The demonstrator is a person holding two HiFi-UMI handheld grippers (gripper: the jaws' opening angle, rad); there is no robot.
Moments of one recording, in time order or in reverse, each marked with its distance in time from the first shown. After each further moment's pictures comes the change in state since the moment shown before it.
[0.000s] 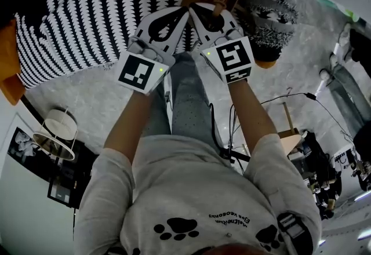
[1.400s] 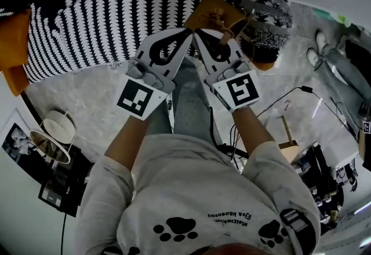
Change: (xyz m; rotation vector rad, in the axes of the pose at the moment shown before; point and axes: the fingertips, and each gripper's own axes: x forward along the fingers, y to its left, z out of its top) left arm -0.069 -0.075 0.042 0.067 -0.070 0.008; right arm -0.092 0.070 0.021 0.029 -0.220 0.070
